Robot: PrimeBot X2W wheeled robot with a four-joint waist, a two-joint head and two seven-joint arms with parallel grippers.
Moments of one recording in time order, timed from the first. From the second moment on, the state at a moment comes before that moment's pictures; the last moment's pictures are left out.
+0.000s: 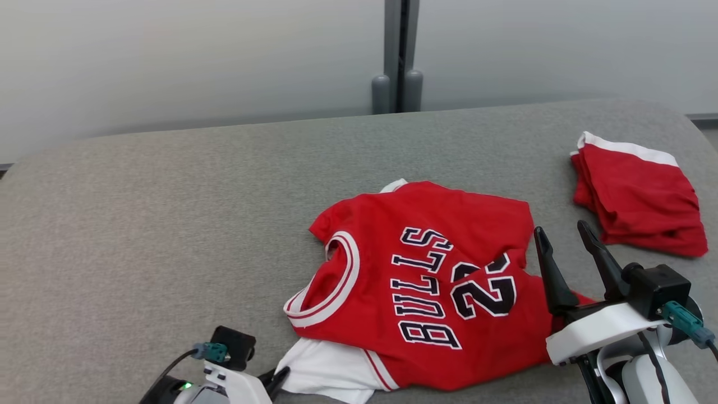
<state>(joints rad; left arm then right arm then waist) -0.10 0.27 -0.50 0.30 -0.52 -0.13 0.36 -0.17 -0.08 0.10 0.23 0.22 0.13 -0.18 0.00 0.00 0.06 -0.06</state>
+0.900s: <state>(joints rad) 0.02 0.38 -0.40 0.07 -0.54 0.00 0.37 -0.16 -0.09 0.11 0.24 0.23 0.13 -0.16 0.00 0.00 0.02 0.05</state>
